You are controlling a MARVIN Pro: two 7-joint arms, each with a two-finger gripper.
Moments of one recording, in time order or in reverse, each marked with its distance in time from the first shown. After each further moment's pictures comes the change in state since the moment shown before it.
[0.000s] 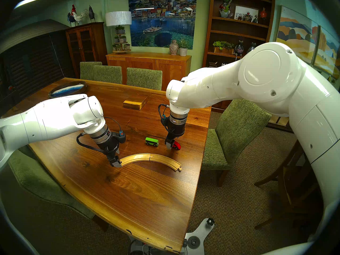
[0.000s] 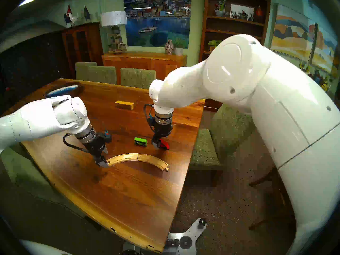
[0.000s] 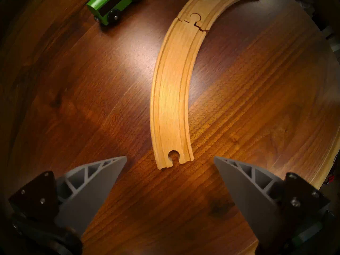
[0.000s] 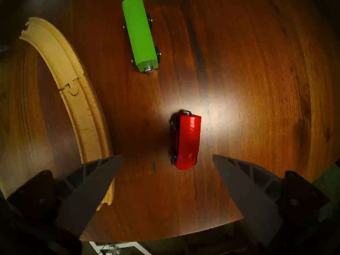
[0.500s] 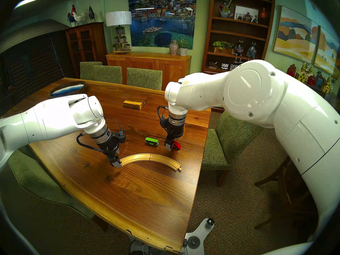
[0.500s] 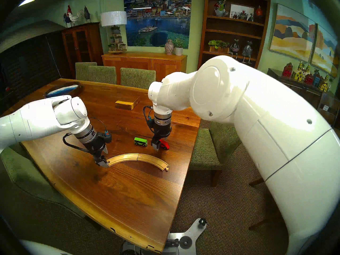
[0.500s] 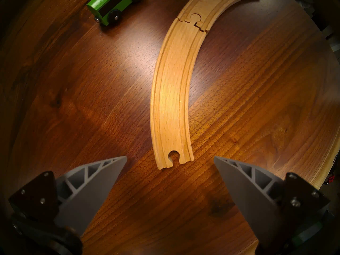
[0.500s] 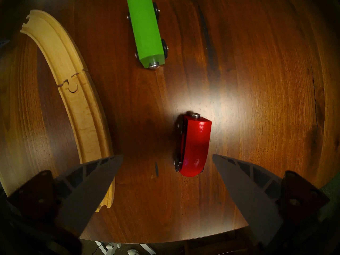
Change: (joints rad) left arm 0.000 0.000 -0.001 0.000 0.000 0.000 0.000; right arm -0.109 -0.066 -0.074 0.204 -0.083 -0.001 0.188
